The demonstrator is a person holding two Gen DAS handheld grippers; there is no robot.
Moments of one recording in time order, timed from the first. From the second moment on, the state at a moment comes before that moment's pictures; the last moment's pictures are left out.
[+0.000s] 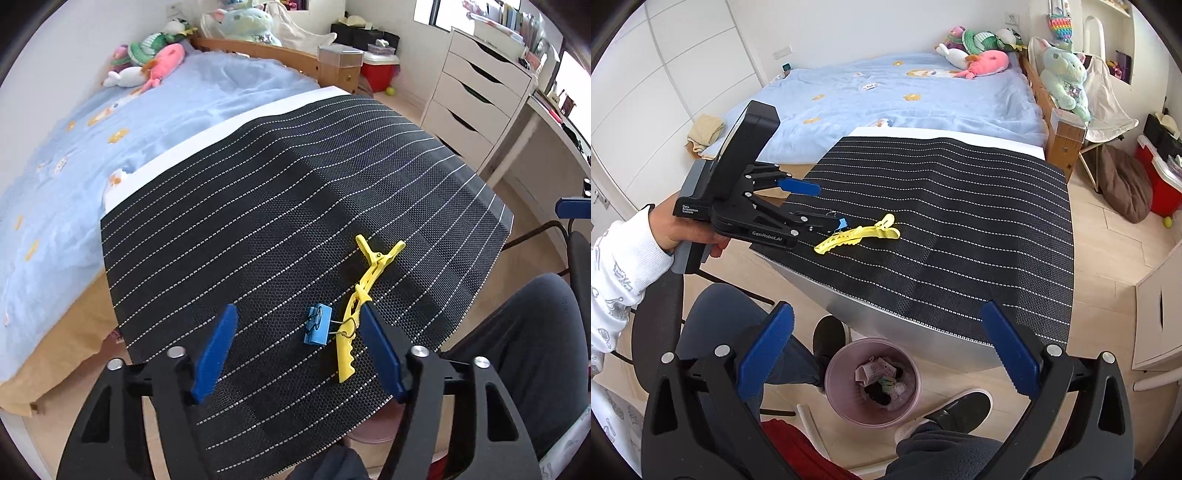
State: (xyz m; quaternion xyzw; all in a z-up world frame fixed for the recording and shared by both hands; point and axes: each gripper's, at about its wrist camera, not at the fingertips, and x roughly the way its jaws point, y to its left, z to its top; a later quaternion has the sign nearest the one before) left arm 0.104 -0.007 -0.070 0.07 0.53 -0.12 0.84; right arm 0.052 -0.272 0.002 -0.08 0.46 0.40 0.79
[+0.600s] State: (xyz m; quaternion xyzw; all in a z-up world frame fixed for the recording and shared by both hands) left arm 0.106 -0.006 -0.075 0.05 0.53 -0.13 0.83; right arm 0.054 -0.266 -0.005 -0.09 0.47 0.40 0.78
